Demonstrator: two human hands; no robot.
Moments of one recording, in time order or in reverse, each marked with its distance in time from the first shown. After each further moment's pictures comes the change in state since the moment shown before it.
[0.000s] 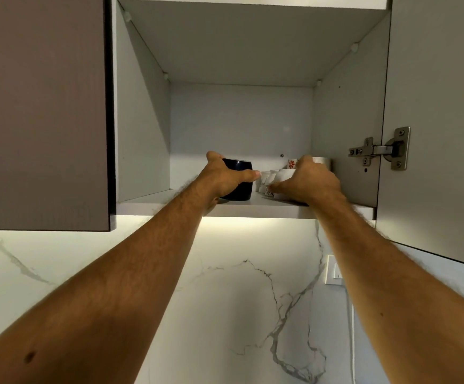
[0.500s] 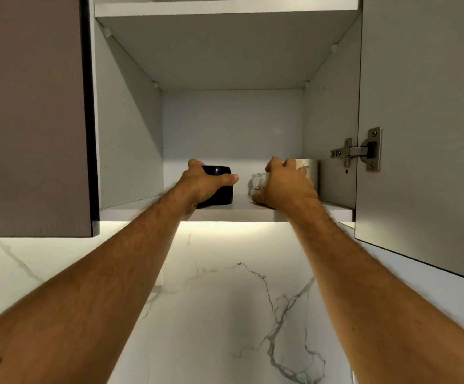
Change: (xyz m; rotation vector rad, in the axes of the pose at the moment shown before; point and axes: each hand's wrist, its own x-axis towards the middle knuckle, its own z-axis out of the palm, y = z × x) left_hand 0.002 0.000 0.003 0.141 0.112 -0.059; right_hand -0.003 -0.001 0.005 -0.079 -0.040 -0.201
